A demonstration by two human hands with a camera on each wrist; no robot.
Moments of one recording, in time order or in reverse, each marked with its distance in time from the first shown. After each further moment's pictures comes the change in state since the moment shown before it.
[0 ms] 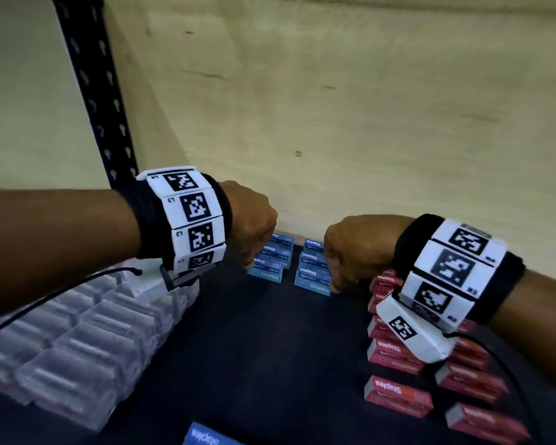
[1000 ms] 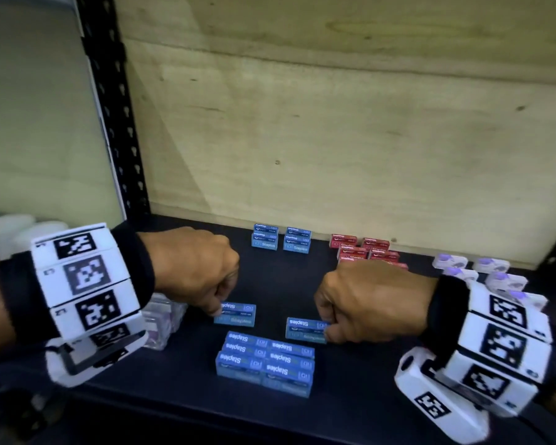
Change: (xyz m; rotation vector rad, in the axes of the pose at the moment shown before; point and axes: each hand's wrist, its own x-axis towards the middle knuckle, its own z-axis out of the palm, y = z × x) left_hand -0.154 0.034 0.051 0.039 0.171 0.163; right_hand -0.145 -0.079 0.059 0.012 0.220 -0.052
